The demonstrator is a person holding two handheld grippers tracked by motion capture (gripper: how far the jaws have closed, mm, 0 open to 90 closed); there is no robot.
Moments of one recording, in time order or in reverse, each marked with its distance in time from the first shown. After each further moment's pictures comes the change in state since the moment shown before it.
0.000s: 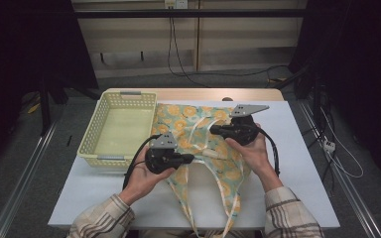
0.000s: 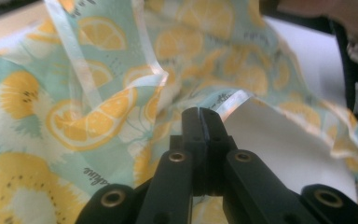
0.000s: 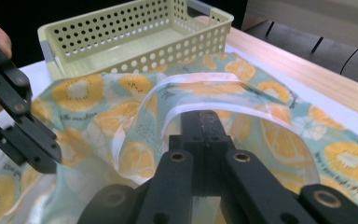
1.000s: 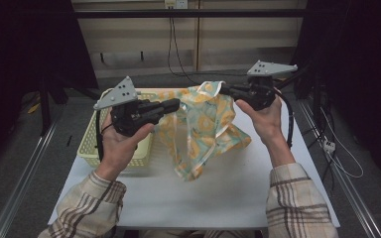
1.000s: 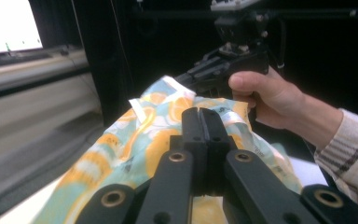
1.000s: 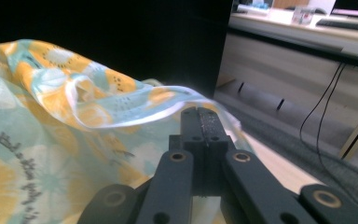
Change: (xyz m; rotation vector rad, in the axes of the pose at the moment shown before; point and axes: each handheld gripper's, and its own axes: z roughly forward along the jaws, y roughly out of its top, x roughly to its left) left arm 0.000 0.105 -0.108 -0.420 0.100 0.078; right arm -0.012 0.097 -0.056 -0.199 -0.078 -0.052
